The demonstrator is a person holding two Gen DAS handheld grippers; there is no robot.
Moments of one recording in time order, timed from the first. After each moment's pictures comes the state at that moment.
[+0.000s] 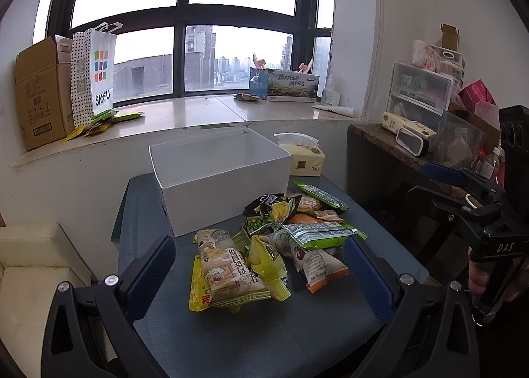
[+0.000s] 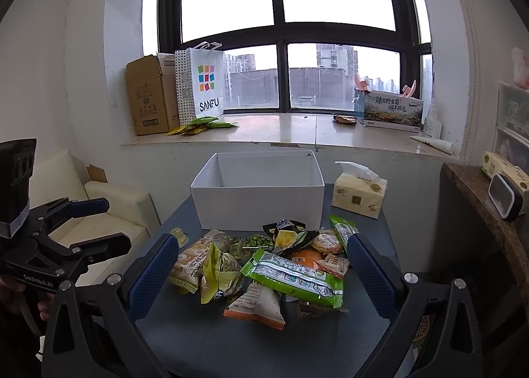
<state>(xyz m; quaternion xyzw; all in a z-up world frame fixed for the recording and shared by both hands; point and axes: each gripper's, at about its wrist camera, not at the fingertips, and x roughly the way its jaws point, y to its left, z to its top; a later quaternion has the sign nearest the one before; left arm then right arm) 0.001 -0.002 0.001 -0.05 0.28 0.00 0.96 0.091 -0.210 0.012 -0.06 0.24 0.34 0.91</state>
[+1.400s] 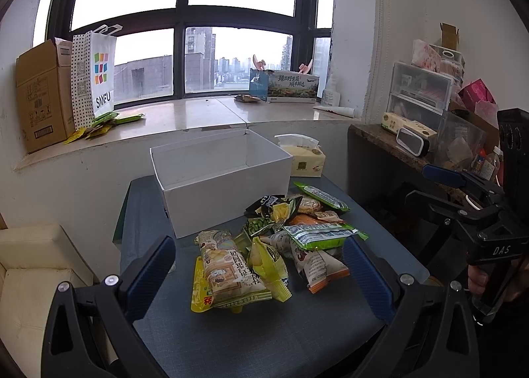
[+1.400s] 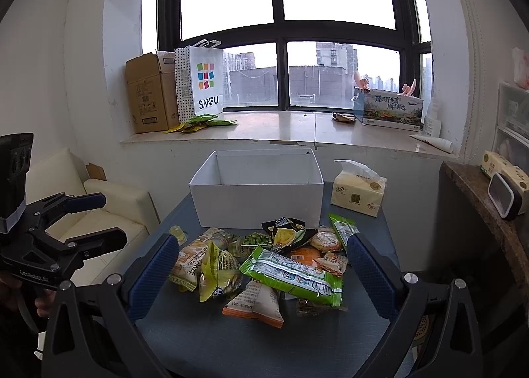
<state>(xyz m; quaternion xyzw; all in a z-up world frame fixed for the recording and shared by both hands) 0.001 -0.001 0.004 -0.04 0.27 0.00 0.96 0.092 -0.210 0.011 -0.06 0.24 0.33 0.91</state>
